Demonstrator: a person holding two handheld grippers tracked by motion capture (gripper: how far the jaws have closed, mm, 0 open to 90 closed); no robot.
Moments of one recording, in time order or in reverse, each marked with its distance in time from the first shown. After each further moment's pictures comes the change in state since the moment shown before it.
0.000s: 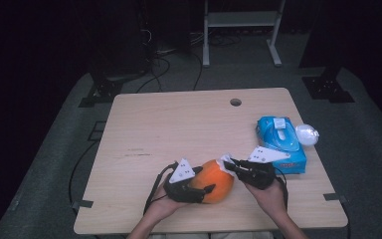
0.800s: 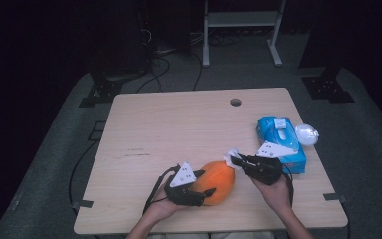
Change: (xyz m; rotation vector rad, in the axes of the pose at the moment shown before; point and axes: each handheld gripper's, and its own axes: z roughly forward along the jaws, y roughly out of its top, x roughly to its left) left arm -0.001 -0.010 0.000 -0.003 -0.056 0.067; right arm -0.016 0.002 -0.010 -0.024 -0.030 0.032
